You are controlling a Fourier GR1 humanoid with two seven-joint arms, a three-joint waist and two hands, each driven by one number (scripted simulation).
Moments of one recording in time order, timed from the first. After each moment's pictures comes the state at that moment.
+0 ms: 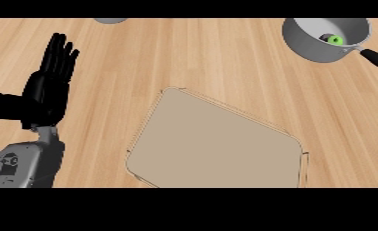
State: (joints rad) left arm -0.25 0.23 0.08 -1.56 0.16 0.13 0.06; right arm -0.59 -0.64 -0.14 -0.80 0.10 -1.11 0.23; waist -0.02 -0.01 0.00
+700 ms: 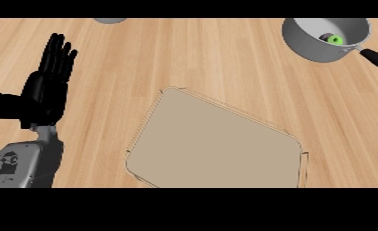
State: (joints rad) left arm -0.26 0.22 0.10 -1.54 0.15 0.12 0.04; right arm 0.03 -0.61 -0.33 -1.43 0.02 -1.10 0.22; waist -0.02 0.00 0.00
